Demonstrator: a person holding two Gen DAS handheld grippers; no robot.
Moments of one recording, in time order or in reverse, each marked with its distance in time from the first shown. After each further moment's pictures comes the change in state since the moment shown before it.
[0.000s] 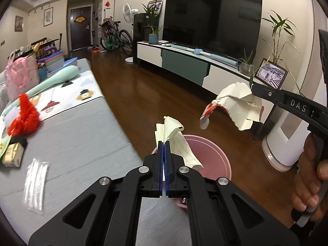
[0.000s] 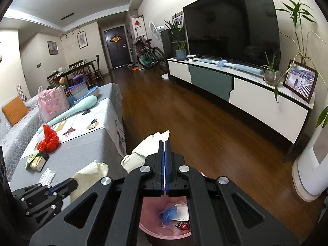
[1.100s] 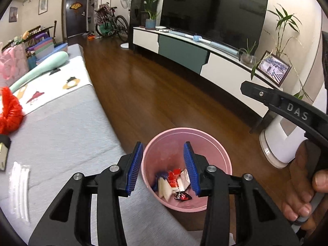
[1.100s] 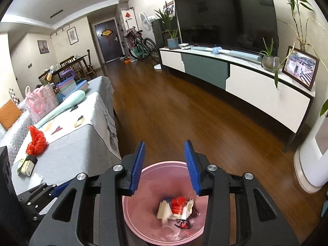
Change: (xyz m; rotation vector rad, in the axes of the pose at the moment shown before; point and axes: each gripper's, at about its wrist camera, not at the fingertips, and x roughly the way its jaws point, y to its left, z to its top) left arm 0.034 0.008 0.004 -0.026 0.091 -0.036; right arm 0.044 -0.006 -0.004 0.043 0.063 -0.030
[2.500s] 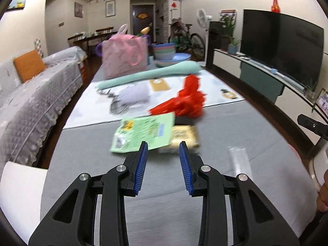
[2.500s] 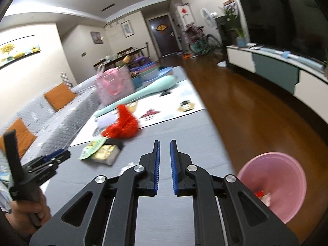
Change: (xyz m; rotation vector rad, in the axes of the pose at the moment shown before) left arm -0.167 0.288 -0.064 -0.195 -0.117 0.412; right arm -0.026 0.230 -0.051 -0.120 0.057 0.418
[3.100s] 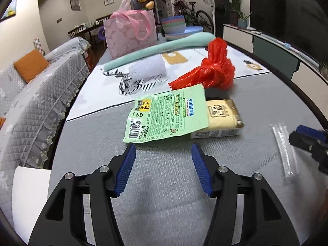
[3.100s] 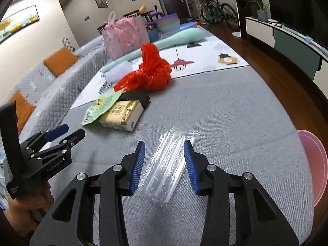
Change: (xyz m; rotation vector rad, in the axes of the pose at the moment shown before) left arm 0.054 0.016 -0.008 0.081 0.147 0.094; right arm 0.089 0.066 -0.044 -0.051 0.264 -0.029
